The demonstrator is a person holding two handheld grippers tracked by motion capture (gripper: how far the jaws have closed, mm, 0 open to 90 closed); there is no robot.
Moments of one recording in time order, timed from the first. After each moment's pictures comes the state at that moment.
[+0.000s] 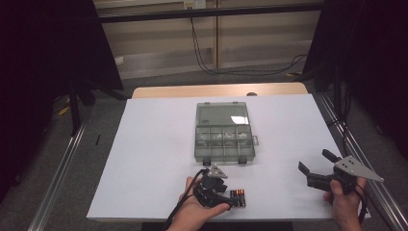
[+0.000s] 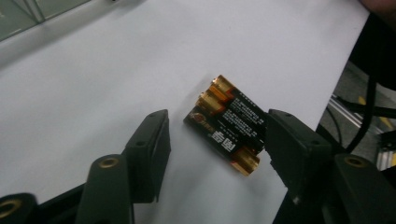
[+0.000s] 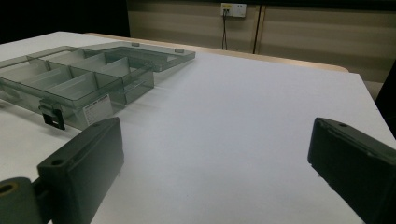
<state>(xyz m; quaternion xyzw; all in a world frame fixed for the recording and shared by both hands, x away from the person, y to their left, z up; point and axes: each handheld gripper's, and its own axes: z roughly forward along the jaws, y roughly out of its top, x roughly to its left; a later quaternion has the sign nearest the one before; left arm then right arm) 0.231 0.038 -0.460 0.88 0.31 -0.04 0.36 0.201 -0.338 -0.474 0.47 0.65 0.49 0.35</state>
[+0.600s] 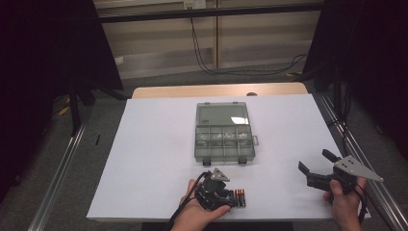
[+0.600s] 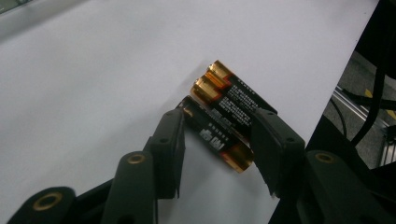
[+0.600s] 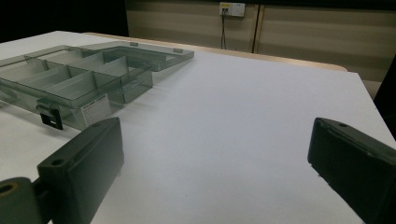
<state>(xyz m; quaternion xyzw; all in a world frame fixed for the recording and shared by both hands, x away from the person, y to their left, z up) 0.227 0.037 -0.464 0.89 0.30 -0.04 0.35 0.202 -0.337 -0.475 0.47 0.64 0.49 0.35</state>
